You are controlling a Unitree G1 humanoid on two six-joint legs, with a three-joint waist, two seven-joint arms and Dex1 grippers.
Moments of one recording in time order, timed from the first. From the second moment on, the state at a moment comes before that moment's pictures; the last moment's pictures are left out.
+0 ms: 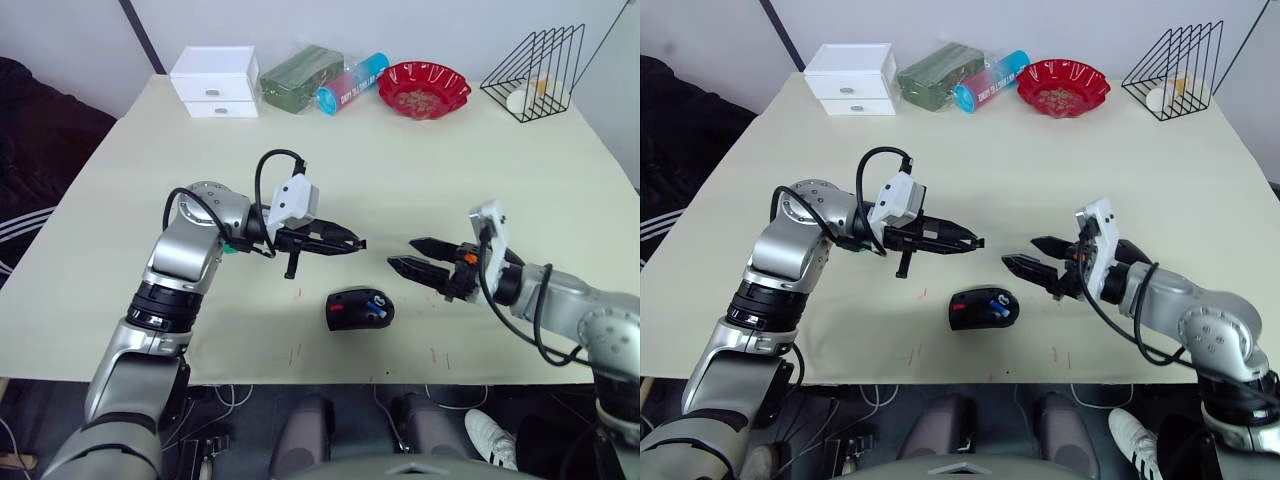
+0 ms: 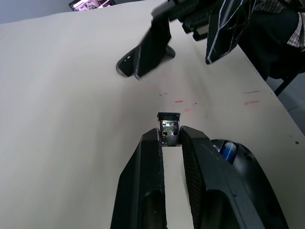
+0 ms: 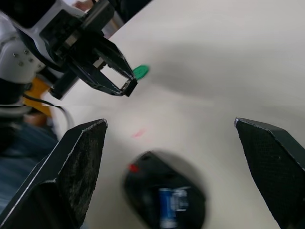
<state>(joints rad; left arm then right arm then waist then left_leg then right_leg) -0.70 0.61 -0.21 0.03 -0.28 0.29 -1.44 -0.37 -0.57 -0.06 -0.38 1.44 1.08 0.14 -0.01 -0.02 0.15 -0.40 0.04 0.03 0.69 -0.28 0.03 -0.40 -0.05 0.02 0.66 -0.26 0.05</state>
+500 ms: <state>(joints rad) -0.73 0.62 -0.25 0.08 -0.26 0.21 -1.49 -0.48 -0.54 0.03 -0.17 1.94 1.11 -0.31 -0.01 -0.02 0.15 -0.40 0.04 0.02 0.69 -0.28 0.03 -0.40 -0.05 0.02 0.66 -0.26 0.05</state>
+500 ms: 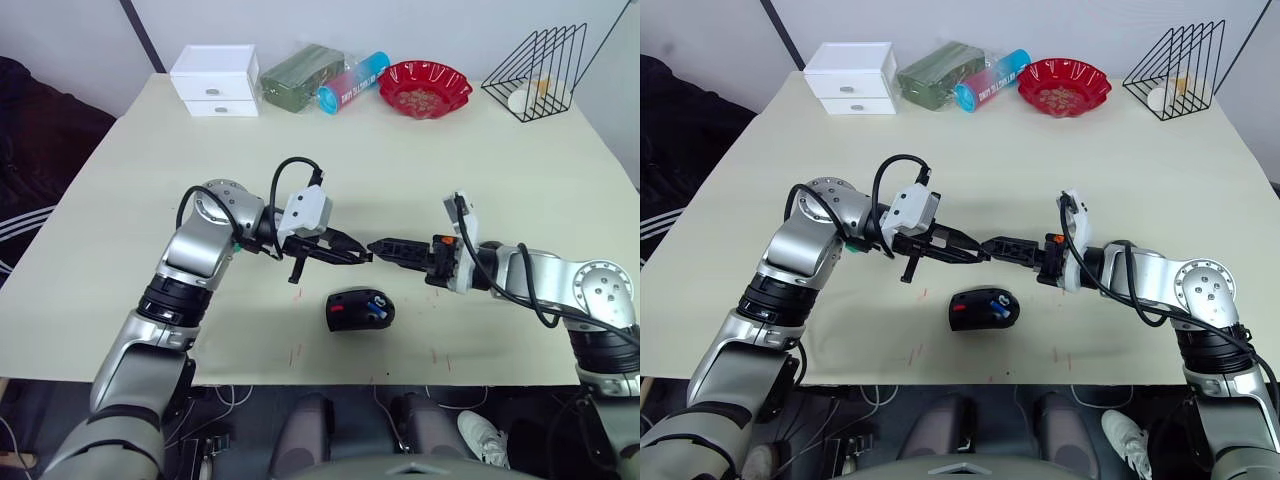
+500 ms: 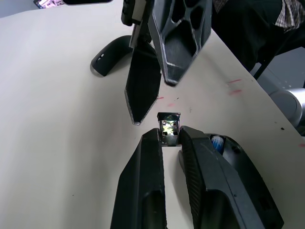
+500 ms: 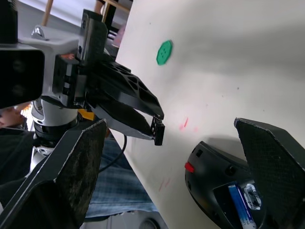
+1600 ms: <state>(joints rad) -0.74 0.62 -0.25 0.09 -0.26 0.22 -1.50 -0.49 -0.49 0.07 -0.13 1.95 1.15 -0.40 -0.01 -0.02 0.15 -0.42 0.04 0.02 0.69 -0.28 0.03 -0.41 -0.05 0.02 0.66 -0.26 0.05</state>
